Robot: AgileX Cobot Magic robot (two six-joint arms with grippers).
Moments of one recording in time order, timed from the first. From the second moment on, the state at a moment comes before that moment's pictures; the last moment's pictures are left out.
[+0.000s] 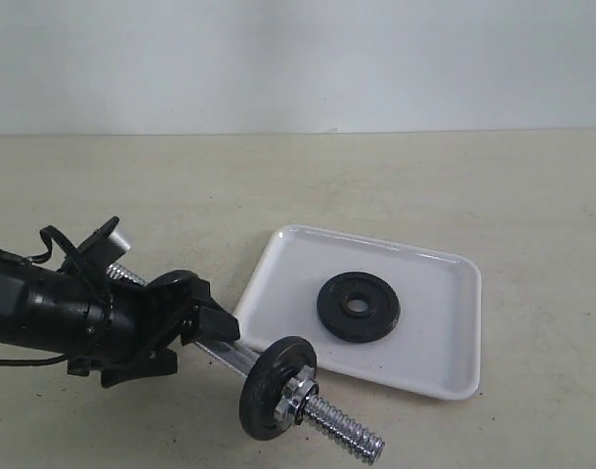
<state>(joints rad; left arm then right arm) -0.33 1.75 -0.59 -1.74 0.48 1.14 0.10 0.00 0.00 -0.38 -0.38 0.71</state>
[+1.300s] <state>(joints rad) -0.33 1.89 -0.77 -1.76 0.47 1.15 0.10 0.00 0.00 -0.38 -0.37 0.73</state>
